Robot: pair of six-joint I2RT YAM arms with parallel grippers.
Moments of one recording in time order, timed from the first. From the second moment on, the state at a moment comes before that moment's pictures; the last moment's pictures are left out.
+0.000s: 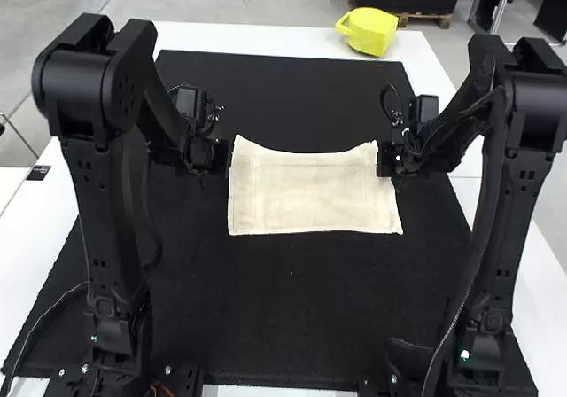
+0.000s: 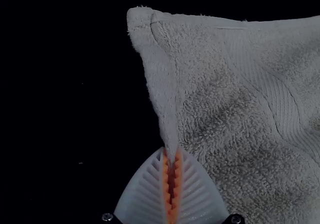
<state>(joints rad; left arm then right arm) -0.09 1.83 0.78 0.36 0.24 0.08 -0.01 1.97 0.91 0.33 -0.27 -0.08</state>
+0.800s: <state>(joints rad) -0.08 1.68 0.71 0.28 0.29 0.06 -0.07 1.81 0.82 0.20 -0.39 -0.08</state>
